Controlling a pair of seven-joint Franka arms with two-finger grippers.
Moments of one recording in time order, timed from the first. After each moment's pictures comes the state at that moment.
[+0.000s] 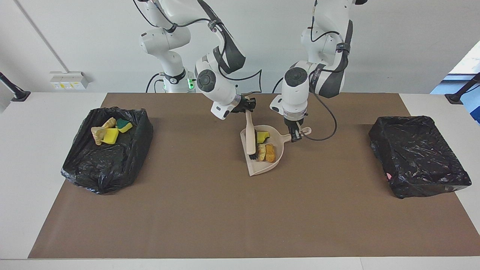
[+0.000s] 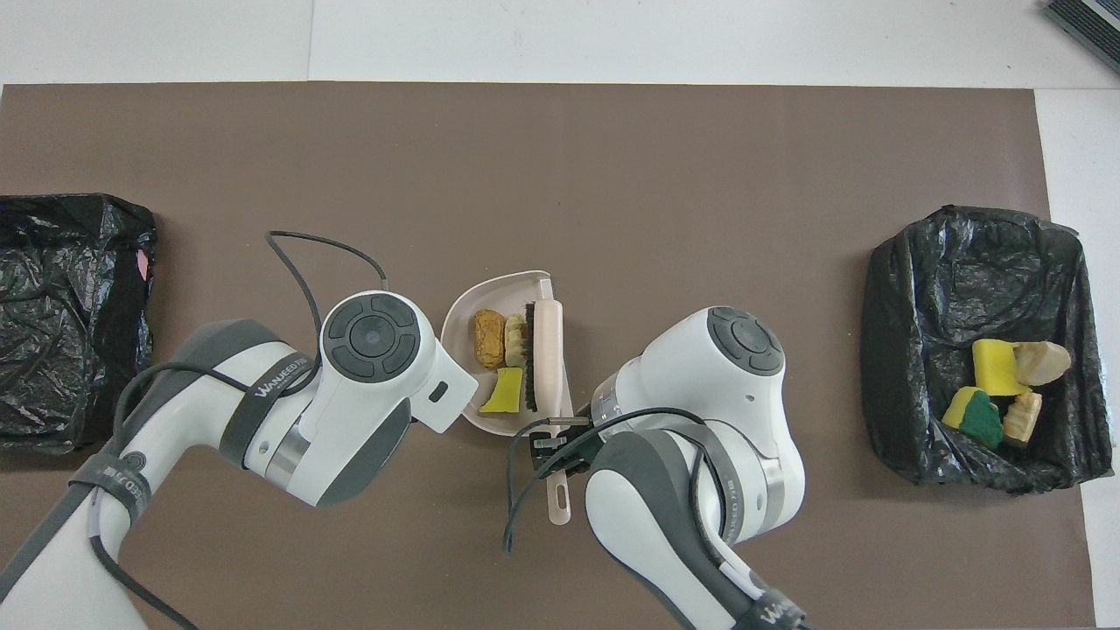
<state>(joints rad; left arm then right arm) -0.49 0.11 -0.04 -2.09 0.17 2.14 0.89 0.44 0.11 0.12 -2.08 0.65 2.01 0.21</state>
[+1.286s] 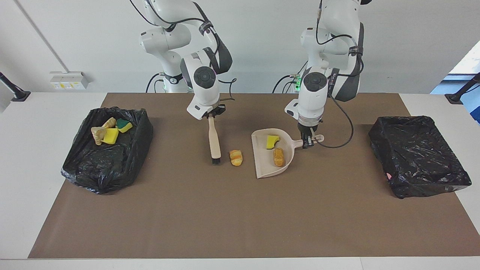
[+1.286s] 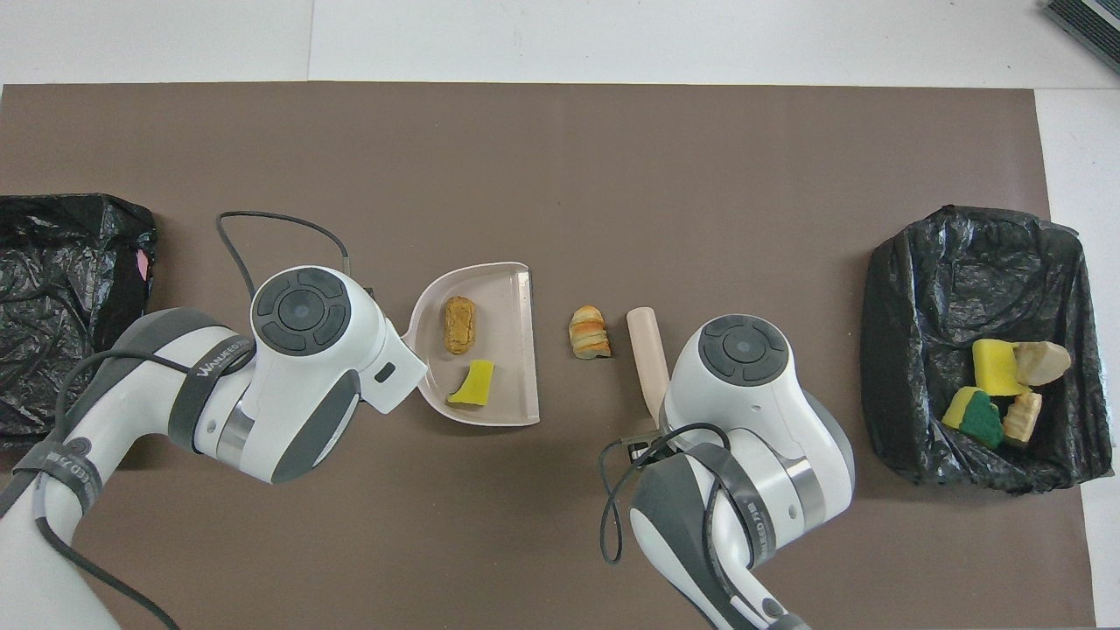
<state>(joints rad) -0.39 0.12 -0.04 -2.11 0.16 2.19 1.05 0.37 0.07 0.13 -2.17 0.20 1.91 0.25</state>
